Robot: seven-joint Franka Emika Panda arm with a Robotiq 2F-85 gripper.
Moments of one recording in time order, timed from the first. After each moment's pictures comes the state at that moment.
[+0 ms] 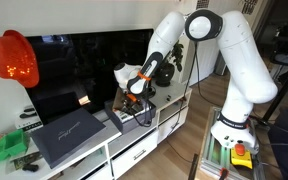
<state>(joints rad) 0.24 0.61 -0.10 -1.94 -0.39 2.41 0.91</state>
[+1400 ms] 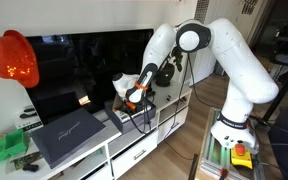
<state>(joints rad) 0.28 0.76 -0.13 -1.85 -0.38 2.43 0.92</state>
